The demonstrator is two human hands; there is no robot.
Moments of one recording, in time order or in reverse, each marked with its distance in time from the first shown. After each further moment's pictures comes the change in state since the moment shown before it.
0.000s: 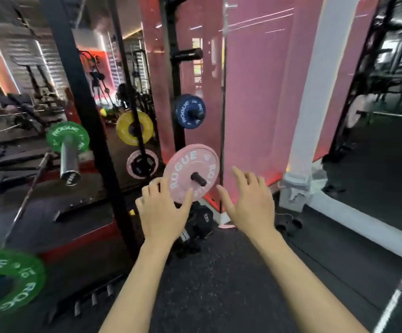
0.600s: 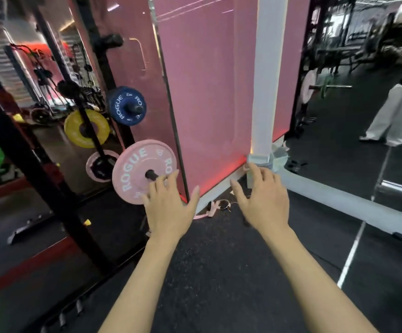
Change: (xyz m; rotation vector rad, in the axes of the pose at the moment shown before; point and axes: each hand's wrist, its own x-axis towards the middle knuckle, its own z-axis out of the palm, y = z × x) left_hand -0.026 0.181 0.096 -0.060 -0.175 0.141; right_hand -0.008 0.208 -0.052 -0.127 -0.002 0.260
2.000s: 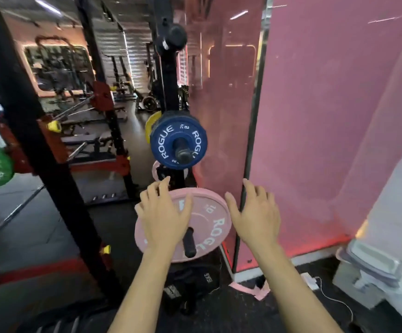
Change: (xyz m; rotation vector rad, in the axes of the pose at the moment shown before) left_hand 0.398 -0.143 0.218 0.191 0.320 -0.474; right_hand 0.405 -0.118 0.379 0.261 -0.228 -0.326
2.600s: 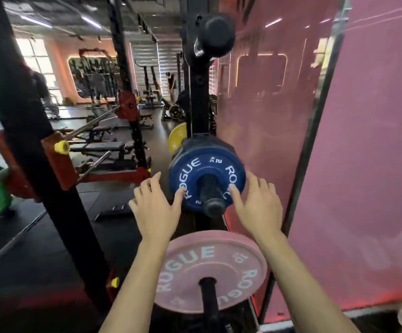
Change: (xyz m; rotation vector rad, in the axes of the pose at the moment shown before) left_hand 0.184 -0.067 0.086 0.105 0.148 -0.101; right_hand 0.183 -0.063 0.129 0.118 0.022 -0.146
